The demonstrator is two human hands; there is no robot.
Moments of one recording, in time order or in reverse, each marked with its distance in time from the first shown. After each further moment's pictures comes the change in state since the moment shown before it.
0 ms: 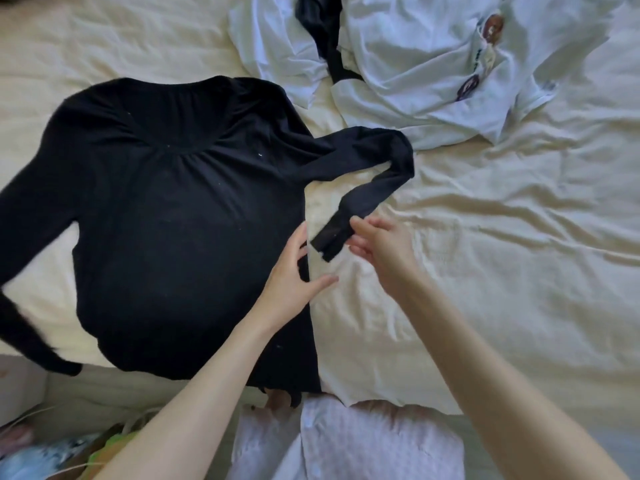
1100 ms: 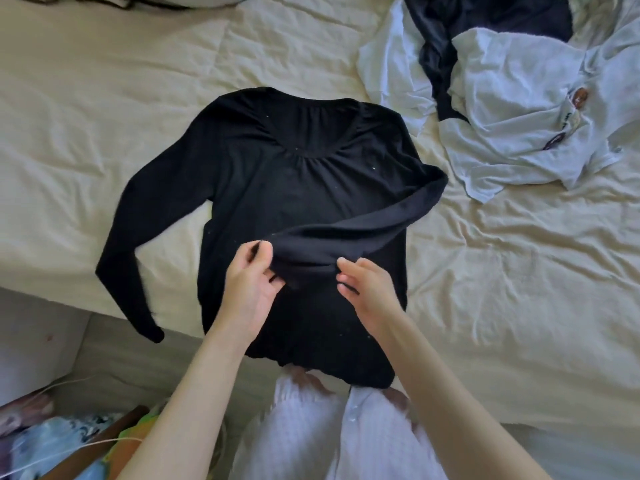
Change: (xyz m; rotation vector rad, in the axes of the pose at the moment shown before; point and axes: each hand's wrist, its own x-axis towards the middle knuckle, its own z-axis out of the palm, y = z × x) left_hand -0.097 -0.048 -0.193 -1.025 0.324 -0.045; right_hand -0.092 0.063 0.185 0.114 -0.098 0.198
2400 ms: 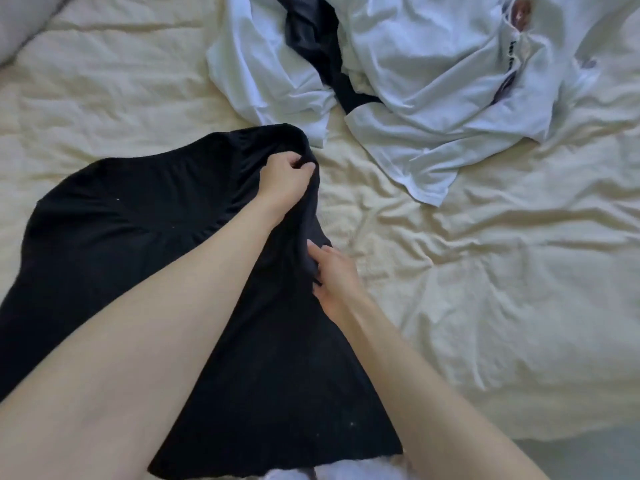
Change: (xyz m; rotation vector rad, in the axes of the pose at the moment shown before) left_hand 0.257 -0.045 0.236 1.315 -0.247 0.172; right_hand 0.152 -0.085 -0.039 0.348 0.105 0.137
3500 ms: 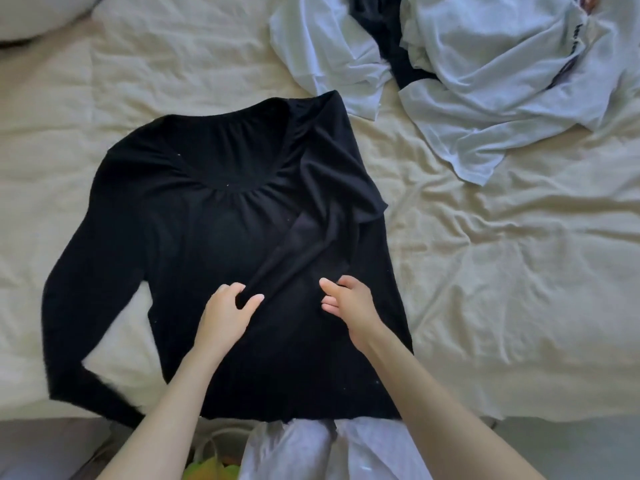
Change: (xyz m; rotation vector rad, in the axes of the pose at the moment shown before) left_hand -0.173 -0.205 -0.062 0.368 0.022 -0.299; right_hand -0.029 0.081 -0.012 -0.473 0.066 0.014
